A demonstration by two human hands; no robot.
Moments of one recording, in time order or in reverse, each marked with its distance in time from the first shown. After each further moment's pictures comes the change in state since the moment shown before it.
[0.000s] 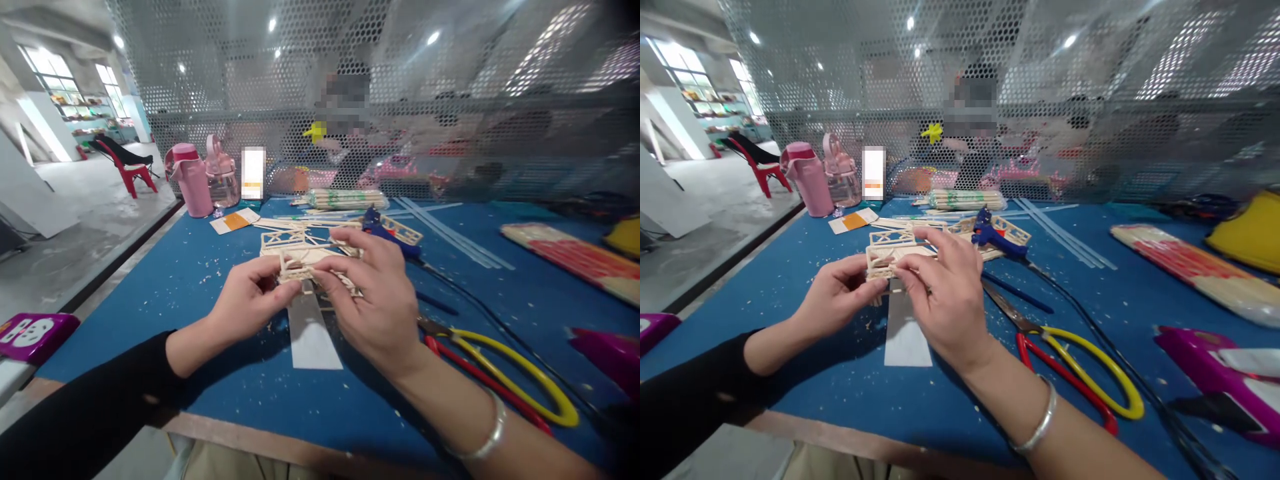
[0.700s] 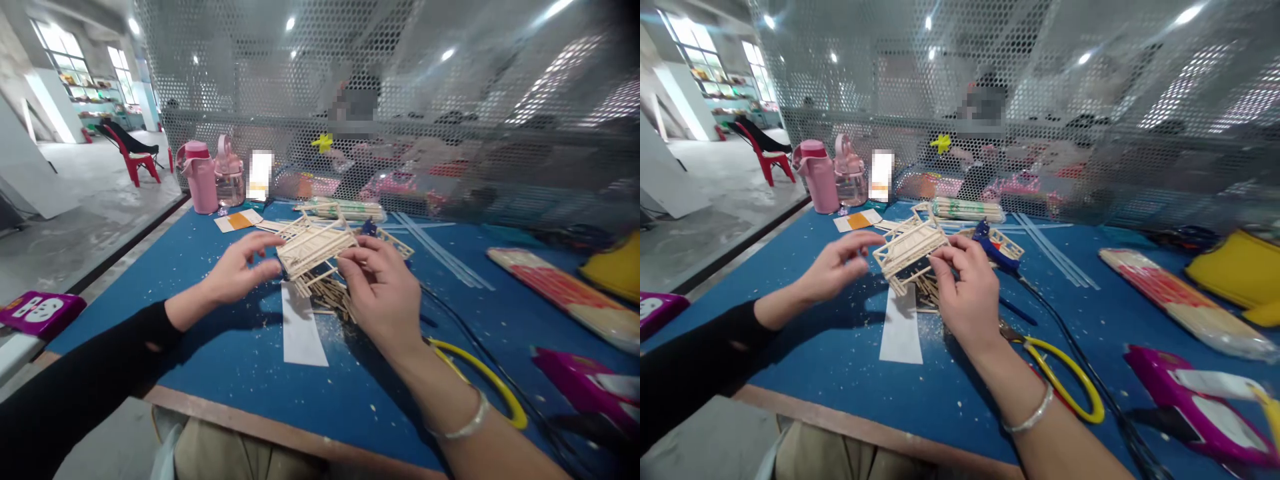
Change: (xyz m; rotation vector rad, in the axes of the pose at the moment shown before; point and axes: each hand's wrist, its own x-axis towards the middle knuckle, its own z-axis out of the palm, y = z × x) left_hand 0.026 -0.014 -0.028 0.101 -0.002 0.133; right_hand 0.003 0.025 -0.004 0.108 -0.016 0.249
